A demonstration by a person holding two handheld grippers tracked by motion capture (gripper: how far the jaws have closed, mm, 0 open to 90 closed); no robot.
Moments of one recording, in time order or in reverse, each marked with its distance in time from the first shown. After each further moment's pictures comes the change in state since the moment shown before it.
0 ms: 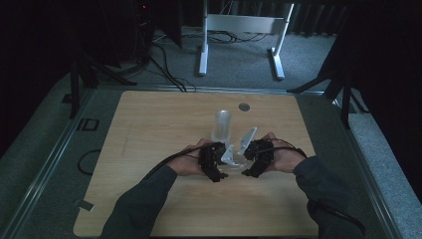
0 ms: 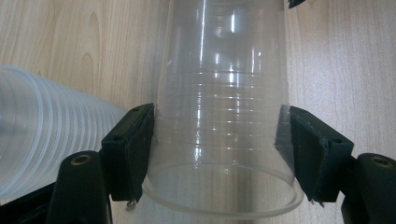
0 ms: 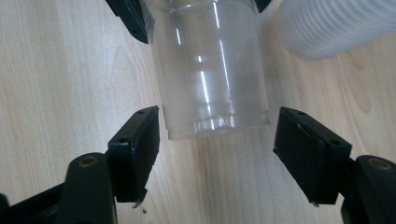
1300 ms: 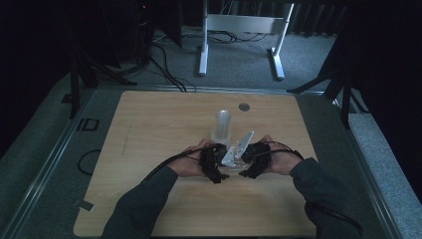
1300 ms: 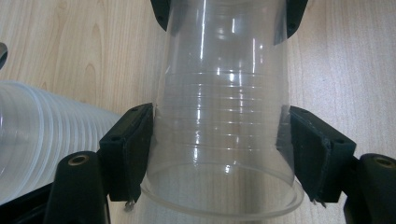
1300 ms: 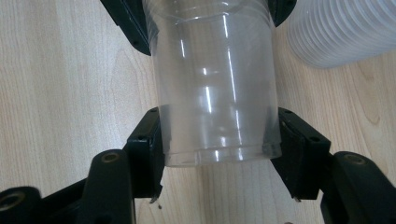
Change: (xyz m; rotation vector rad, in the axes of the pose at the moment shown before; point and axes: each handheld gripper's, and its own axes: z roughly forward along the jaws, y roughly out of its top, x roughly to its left) left arm -0.004 0.000 0.001 -0.020 0.011 0.015; right arm 0.005 0.002 0.010 -0.015 -0.003 -0.032
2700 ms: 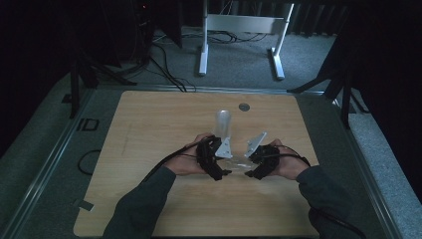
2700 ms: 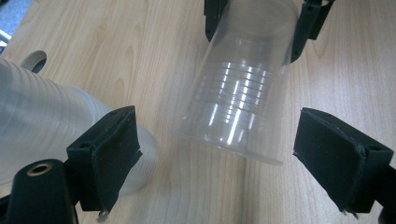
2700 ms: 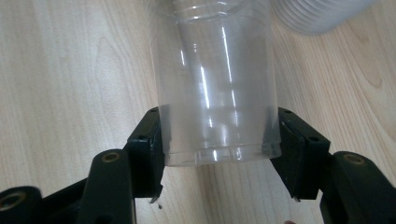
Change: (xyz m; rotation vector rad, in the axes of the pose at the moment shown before) left arm 0.011 -0.003 -0.017 -0.115 0.048 -0.096; right arm -0.003 -0.032 0.004 -0.053 -0.029 0.112
